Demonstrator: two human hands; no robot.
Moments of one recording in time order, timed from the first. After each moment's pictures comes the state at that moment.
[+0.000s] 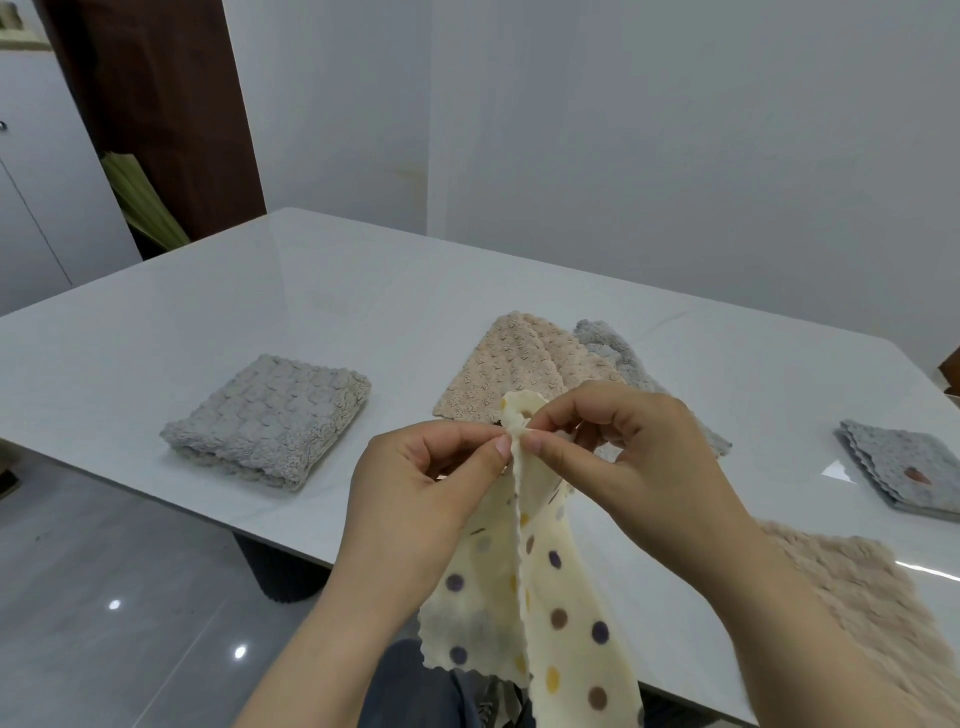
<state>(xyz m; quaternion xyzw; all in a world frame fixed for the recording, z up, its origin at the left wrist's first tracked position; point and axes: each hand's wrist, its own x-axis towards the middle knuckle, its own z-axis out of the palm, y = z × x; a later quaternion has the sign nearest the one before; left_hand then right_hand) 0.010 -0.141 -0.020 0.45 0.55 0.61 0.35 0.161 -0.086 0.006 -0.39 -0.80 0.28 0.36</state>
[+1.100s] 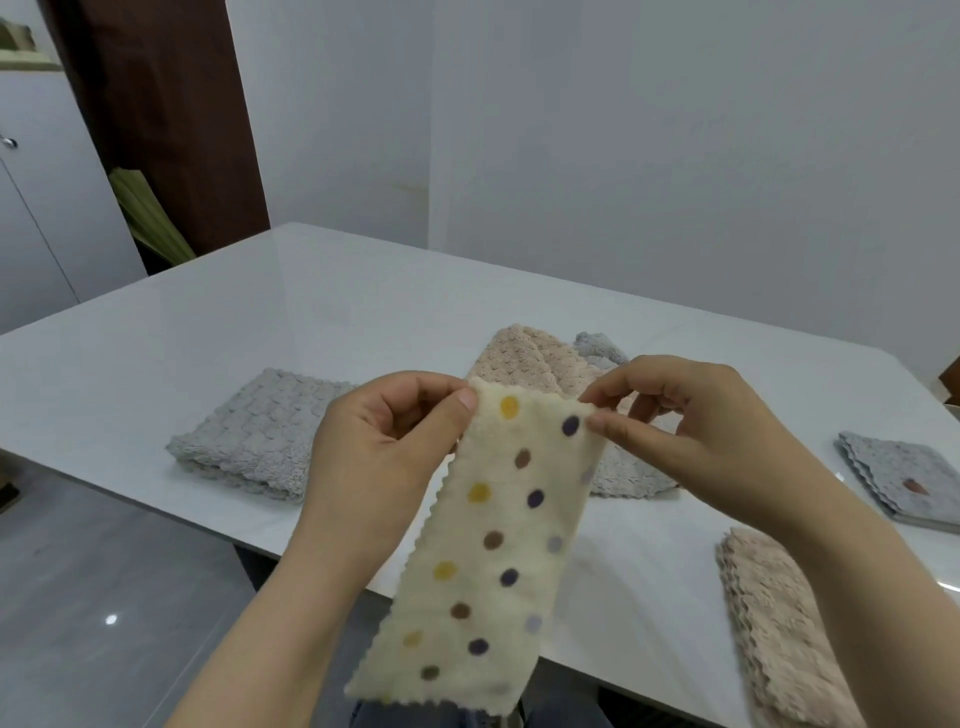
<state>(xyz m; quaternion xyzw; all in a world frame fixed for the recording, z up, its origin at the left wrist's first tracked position) -0.011 -0.135 0.001 0.44 0.53 0.65 0.32 0.195 -0.057 0.030 -0.42 -0.85 0.19 0.27</state>
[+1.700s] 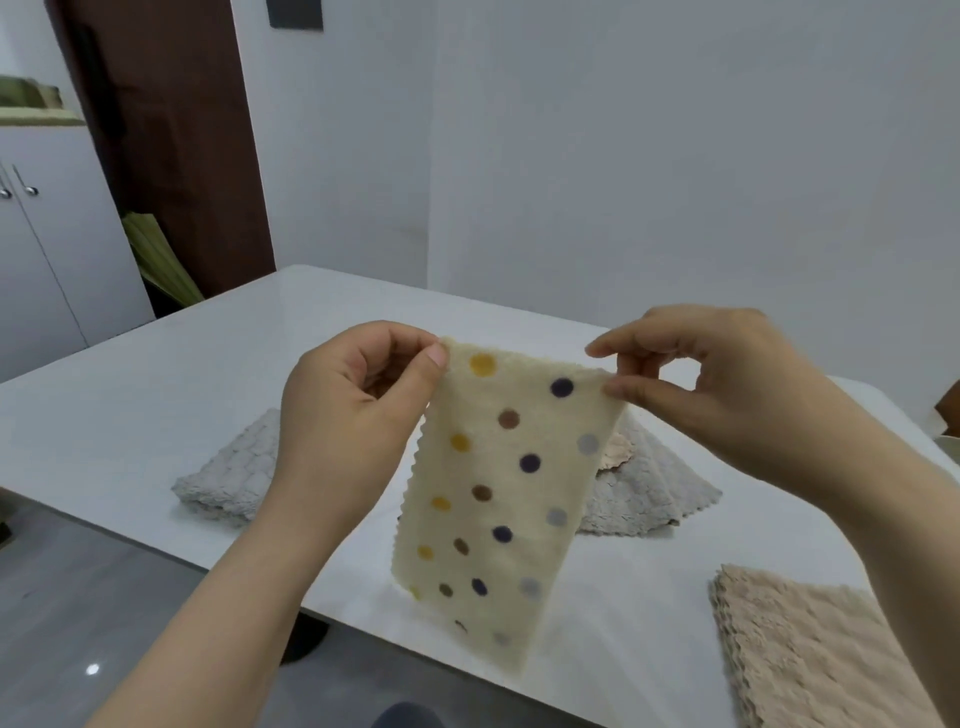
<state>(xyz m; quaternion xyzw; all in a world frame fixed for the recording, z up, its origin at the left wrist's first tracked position) -0.029 -0.119 0.038 0.50 0.53 0.66 0.16 0.193 -0.057 0.092 -0.37 -0.88 0.07 0.29</state>
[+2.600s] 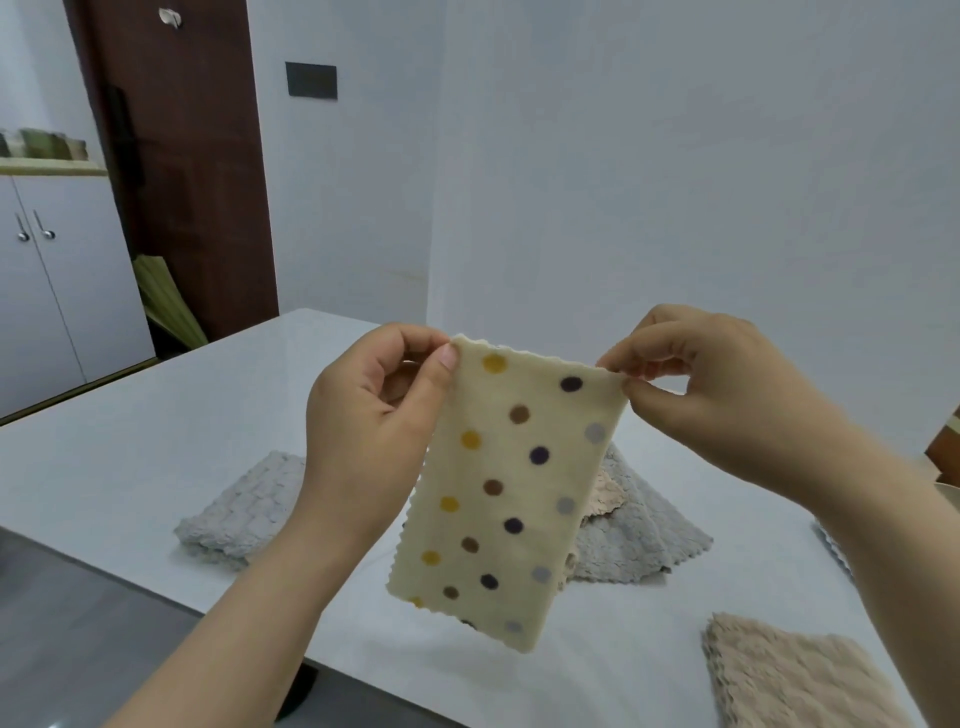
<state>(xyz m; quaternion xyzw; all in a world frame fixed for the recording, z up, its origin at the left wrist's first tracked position) -0.021 -0.115 0.063 0.53 0.47 0.70 0.11 0.185 -0.063 0.124 -0.40 -0.86 0.06 0.31</state>
